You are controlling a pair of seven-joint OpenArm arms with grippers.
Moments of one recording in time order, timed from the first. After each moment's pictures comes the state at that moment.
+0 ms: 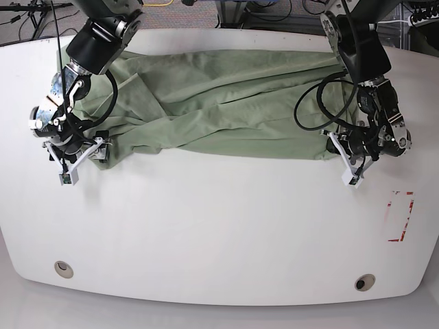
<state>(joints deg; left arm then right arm) -14.0 -7.6 -24.5 74.9 -13.1 -41.9 72.0 11.8 7.1 38.5 79.4 3.0 40.4 -55.4</state>
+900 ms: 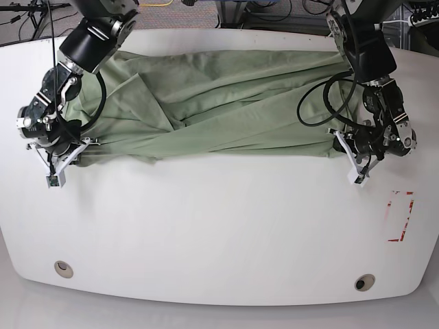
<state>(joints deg) -13.8 -9.7 -24.3 74.7 -13.1 -41.9 72.2 10.6 8.7 38.8 89.7 4.1 40.5 -62.0</state>
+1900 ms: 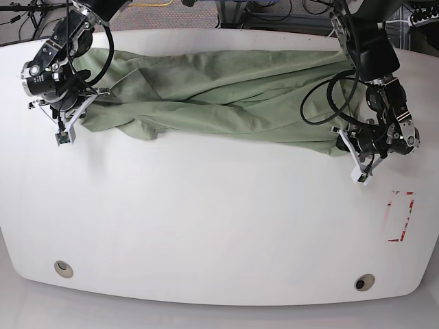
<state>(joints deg) -13.2 -10.9 -24.2 74.5 -13.5 -42.0 71.7 -6.2 4.2 38.8 113.1 13.0 40.5 -79.2</state>
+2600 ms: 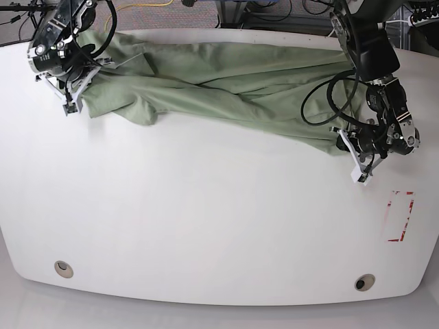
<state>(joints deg) -13.3 -10.9 -24.2 74.5 -13.5 -42.0 71.7 -16.4 4.2 38.7 113.0 13.9 40.5 -78.8</state>
